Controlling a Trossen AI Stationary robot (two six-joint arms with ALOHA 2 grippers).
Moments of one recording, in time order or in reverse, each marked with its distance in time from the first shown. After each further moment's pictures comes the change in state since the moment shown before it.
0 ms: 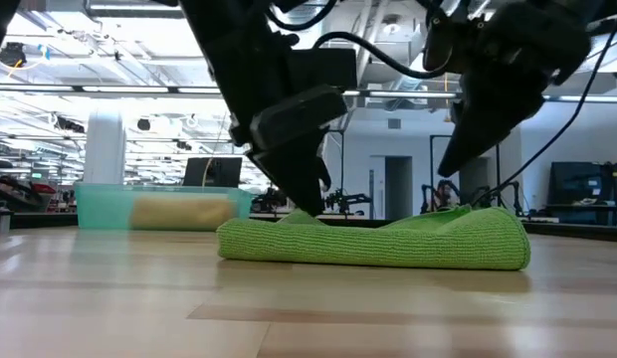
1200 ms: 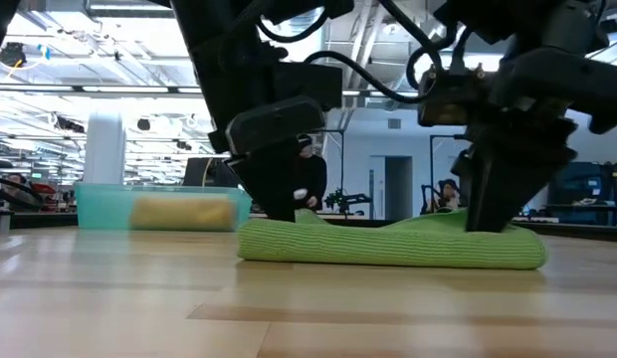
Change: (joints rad) left arm -0.003 0.005 0.000 -0.096 0.088 -0.080; right arm -0.016 0.180 0.010 0.063 -0.216 0.001
